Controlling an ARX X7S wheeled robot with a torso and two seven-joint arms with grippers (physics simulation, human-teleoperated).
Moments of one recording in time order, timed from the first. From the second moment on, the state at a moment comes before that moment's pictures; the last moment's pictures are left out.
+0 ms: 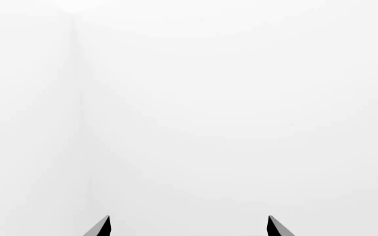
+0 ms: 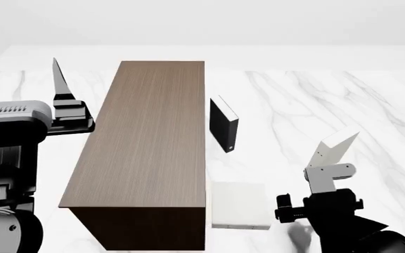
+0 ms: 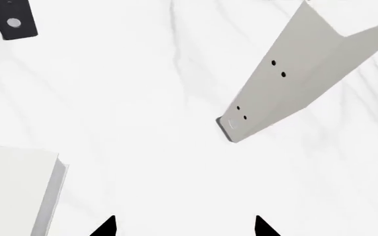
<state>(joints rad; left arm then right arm) -0.42 -0.41 0.00 0.87 -0.24 -0.77 -0.37 0.57 0.66 -0.66 0.15 0.92 0.63 0.51</state>
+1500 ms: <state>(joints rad) -0.42 -0.43 0.00 0.87 -0.26 -0.76 -0.39 0.70 0.47 -0.82 0.47 0.70 0.56 0.37</state>
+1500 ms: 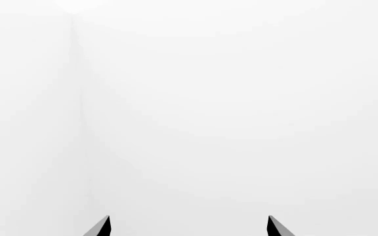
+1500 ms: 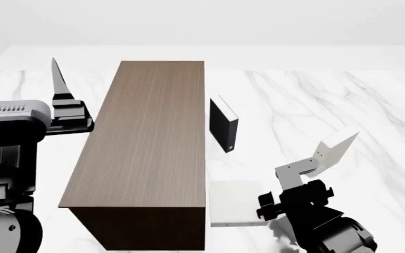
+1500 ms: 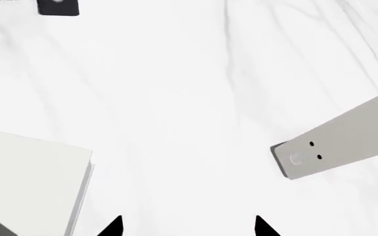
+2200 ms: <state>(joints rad) -0.42 -0.43 0.00 0.87 -0.27 -0.76 -0.40 0.70 0.44 -0.84 0.43 0.68 0.58 0.33</state>
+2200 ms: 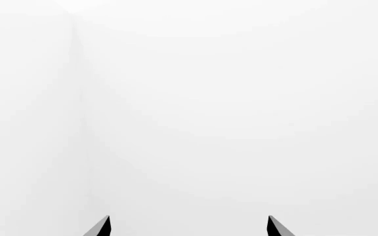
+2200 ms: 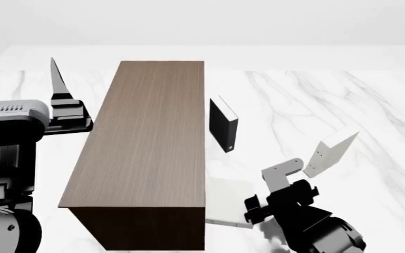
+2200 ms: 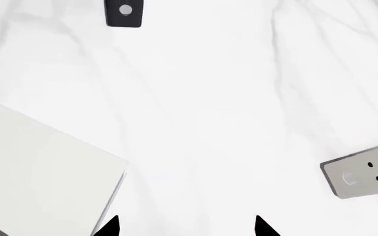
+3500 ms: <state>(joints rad) -0.42 -0.45 -0.01 0.87 -0.29 -0.75 -0.42 0.74 0.34 -0.88 0.51 0.68 0.53 0.26</state>
